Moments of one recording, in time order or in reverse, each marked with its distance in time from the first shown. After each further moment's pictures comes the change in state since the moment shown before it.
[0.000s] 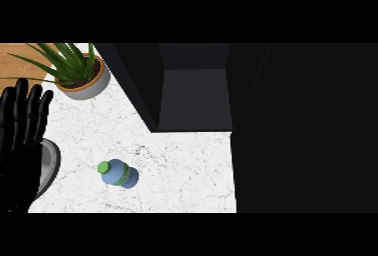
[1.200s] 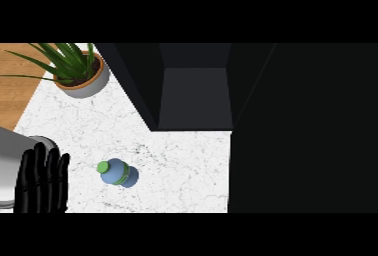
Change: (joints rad) left arm 0.359 -0.114 -0.508 -0.234 -0.370 0.525 0.341; right arm 0.439 0.029 0.172 -0.327 -0.191 0.132 0.187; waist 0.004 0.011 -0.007
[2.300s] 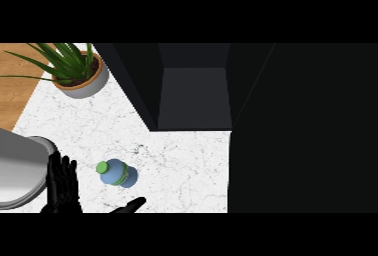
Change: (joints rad) left arm 0.050 0.019 0.196 0.381 0.309 0.082 -0.393; right arm 0.295 -0.019 0.026 -0.046 0.028 0.104 -0.199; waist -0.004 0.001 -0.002
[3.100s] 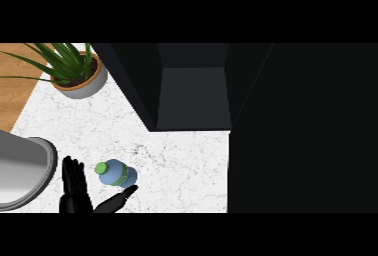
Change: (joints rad) left arm -0.167 -0.014 0.247 0.578 0.337 -0.146 -0.462; right arm 0.144 -0.005 0.026 -0.018 0.023 0.054 -0.109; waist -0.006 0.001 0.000
